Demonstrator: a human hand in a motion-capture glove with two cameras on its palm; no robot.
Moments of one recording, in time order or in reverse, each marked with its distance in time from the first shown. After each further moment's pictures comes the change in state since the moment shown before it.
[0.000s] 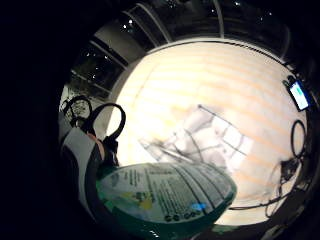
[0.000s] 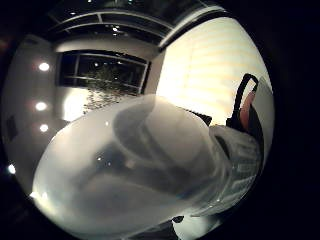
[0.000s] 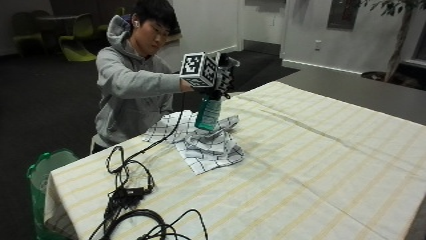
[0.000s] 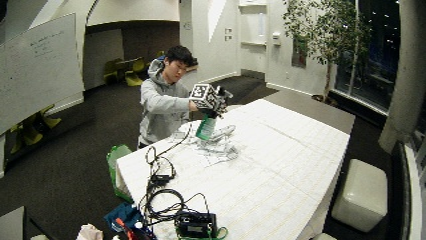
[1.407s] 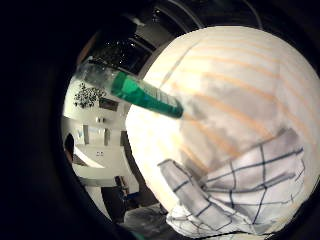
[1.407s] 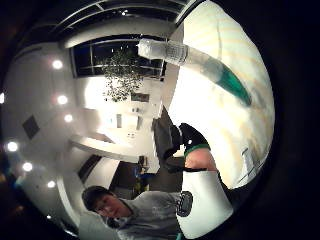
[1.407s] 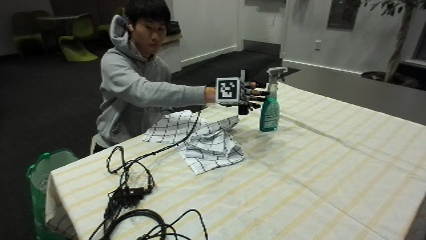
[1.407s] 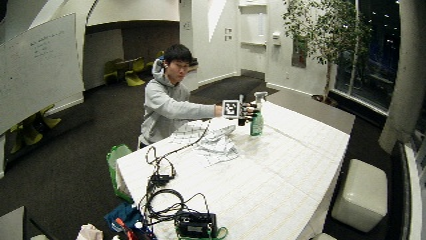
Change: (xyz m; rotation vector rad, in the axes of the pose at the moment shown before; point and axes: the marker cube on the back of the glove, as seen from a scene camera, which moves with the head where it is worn) arm -0.005 -0.034 0.125 -0.208 -0.232 -0.077
